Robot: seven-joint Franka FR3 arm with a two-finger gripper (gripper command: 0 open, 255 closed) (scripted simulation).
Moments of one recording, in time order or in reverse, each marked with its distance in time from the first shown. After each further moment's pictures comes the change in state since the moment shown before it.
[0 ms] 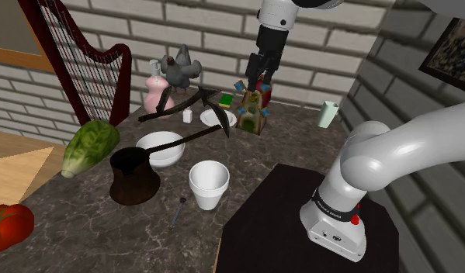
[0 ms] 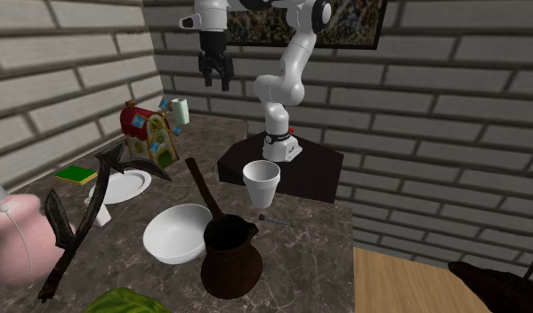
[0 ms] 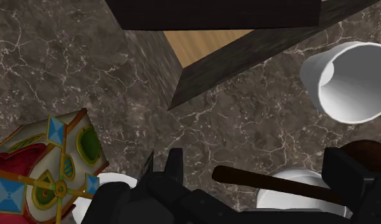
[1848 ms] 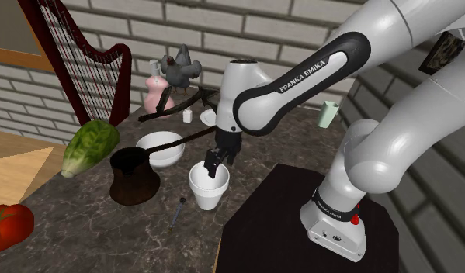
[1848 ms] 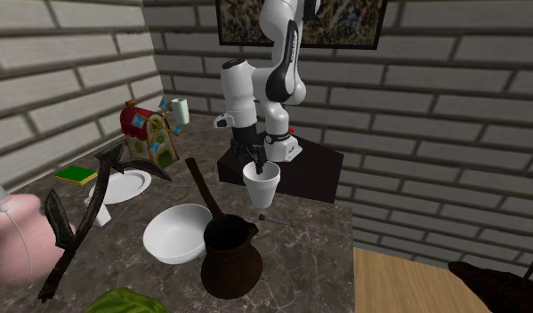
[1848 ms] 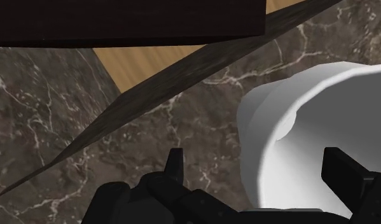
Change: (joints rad) arm 0.174 0.390 0.224 -0.364 0.301 0.732 0.145
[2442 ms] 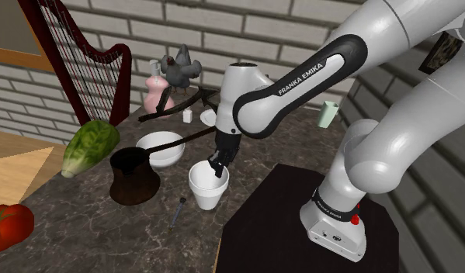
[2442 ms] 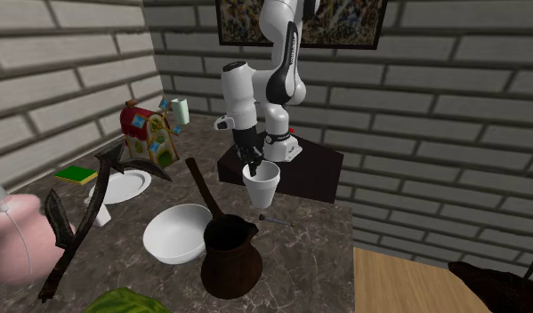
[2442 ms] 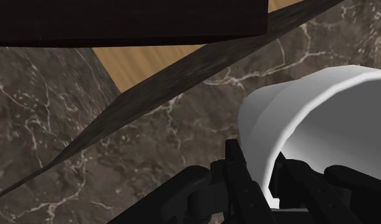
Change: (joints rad) arm 0.002 0.015 0.002 -0.008 0.005 0.026 -0.004
